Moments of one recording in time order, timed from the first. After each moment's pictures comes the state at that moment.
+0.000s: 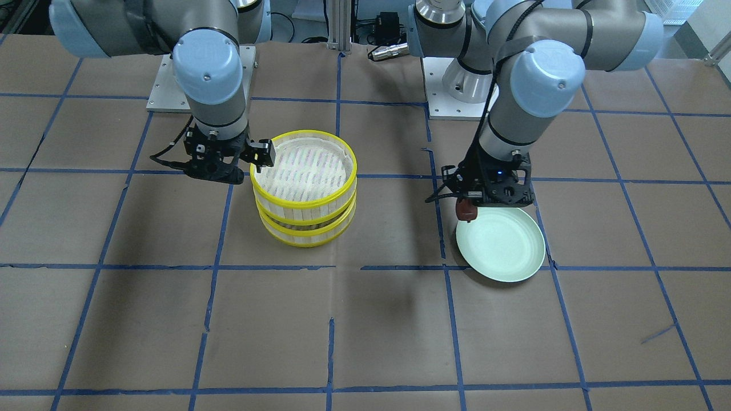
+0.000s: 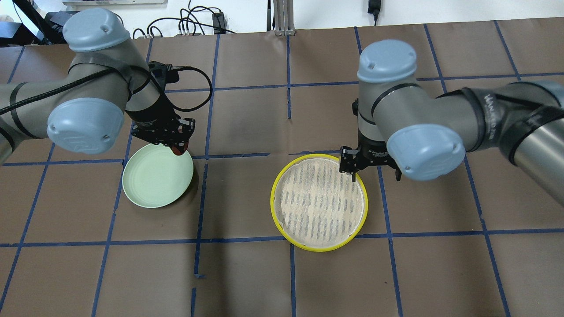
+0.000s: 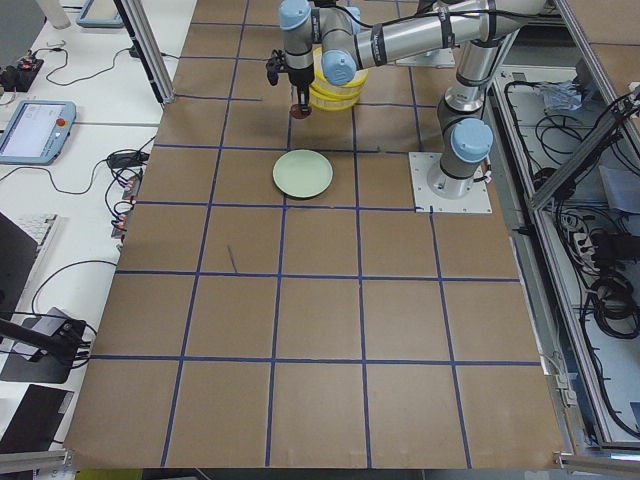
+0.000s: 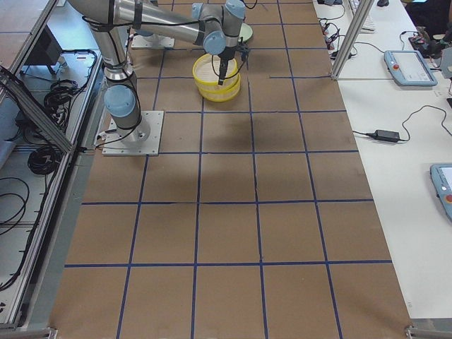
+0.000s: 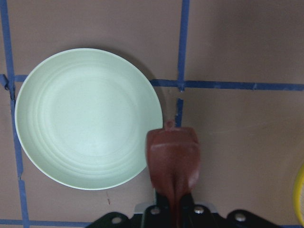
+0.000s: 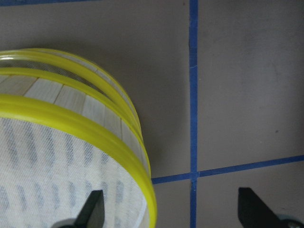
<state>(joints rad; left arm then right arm) -1.60 -1.66 -1.82 -1.31 1.54 -0.02 1.72 -1.51 1.84 -1.69 -1.66 0.24</state>
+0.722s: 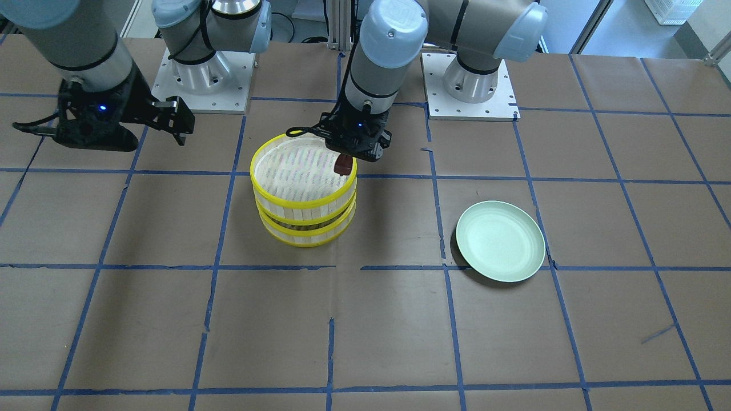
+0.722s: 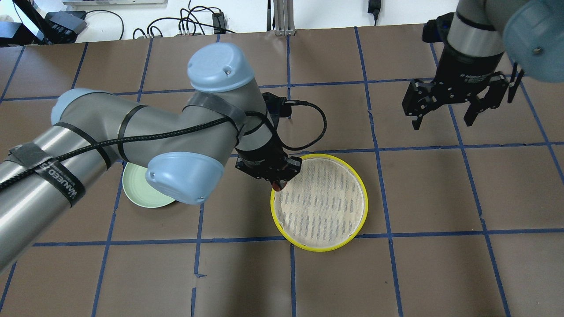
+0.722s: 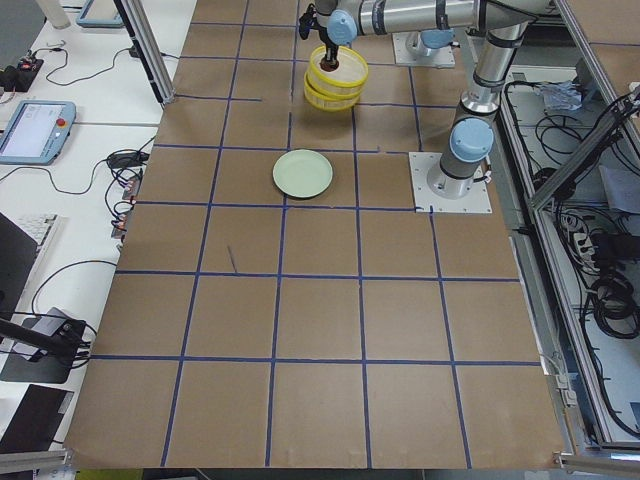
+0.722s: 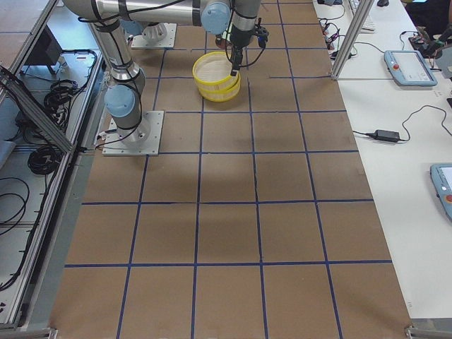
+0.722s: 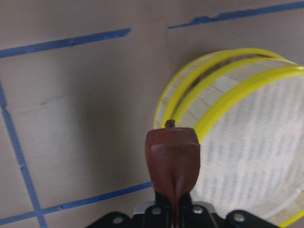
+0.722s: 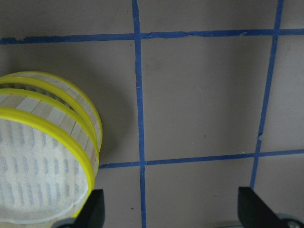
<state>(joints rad) -1.96 -1.67 -1.81 -1.29 1.35 -0.18 1.50 -1.56 1.56 -1.41 -1.64 -0.07</state>
